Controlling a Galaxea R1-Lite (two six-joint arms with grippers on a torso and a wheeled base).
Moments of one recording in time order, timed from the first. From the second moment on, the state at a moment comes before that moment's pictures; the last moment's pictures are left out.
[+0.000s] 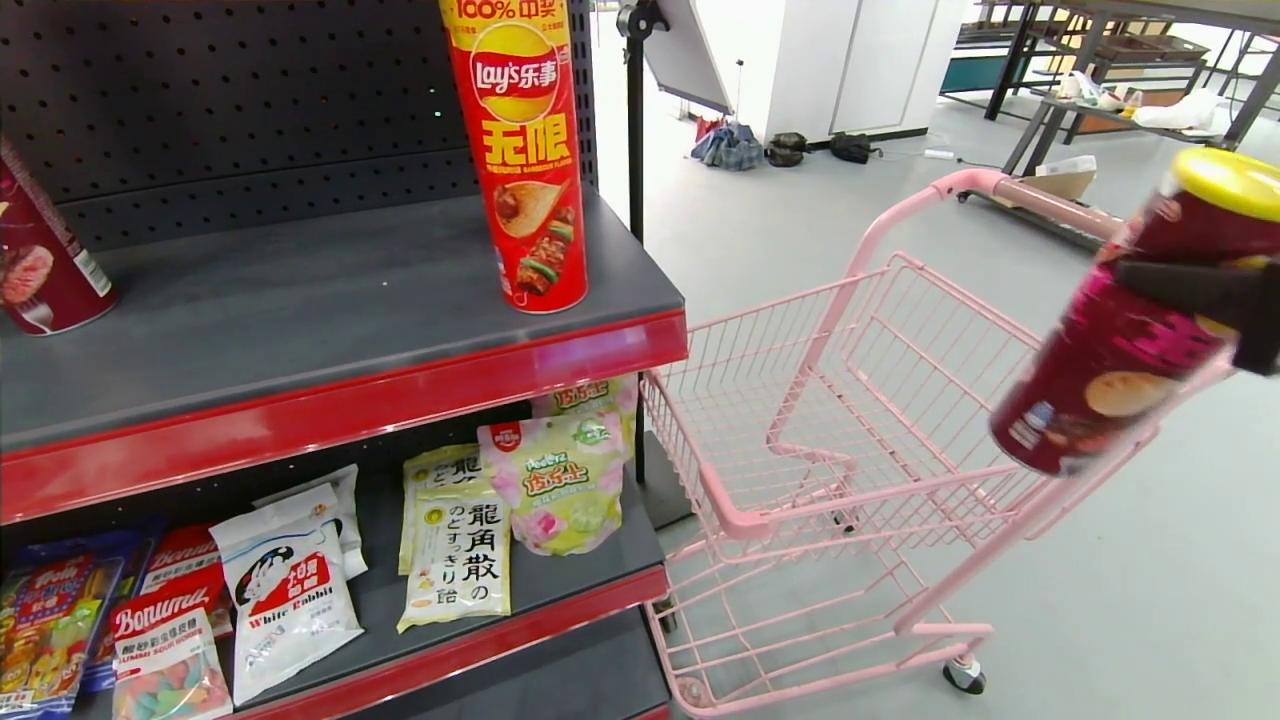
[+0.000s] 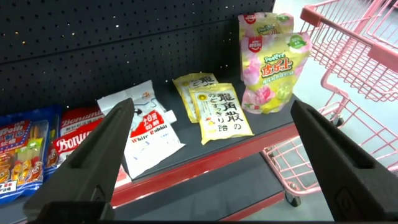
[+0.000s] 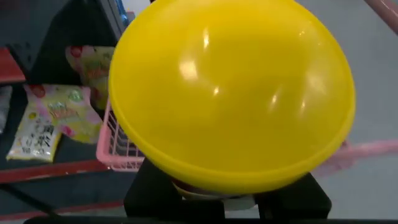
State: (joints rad) left arm 0.00 0.00 0.00 0.00 -0.05 0.01; right arm 0.24 1.13 -0.93 -0.01 -0.06 -0.05
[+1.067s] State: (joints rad) left arm 0.00 0.00 0.00 0.00 -0.05 0.01; right arm 0.06 0.62 -0.57 0.13 -0.07 -0.10
